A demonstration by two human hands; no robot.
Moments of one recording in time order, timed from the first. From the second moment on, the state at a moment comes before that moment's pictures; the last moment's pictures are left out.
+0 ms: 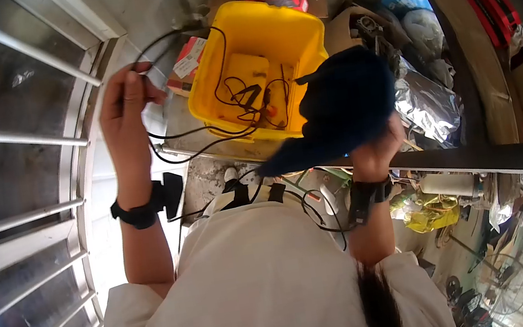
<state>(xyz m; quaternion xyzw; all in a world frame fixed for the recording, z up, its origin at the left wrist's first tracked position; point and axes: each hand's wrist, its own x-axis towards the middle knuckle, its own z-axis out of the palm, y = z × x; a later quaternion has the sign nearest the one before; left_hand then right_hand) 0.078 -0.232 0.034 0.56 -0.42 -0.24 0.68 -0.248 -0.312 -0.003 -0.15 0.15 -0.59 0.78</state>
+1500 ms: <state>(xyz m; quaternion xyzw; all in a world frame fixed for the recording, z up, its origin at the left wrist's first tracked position) 0.001 -0.184 -0.015 0.65 -0.54 -0.26 0.46 -0.123 -0.290 -0.006 -0.56 0.17 -0.28 0.76</state>
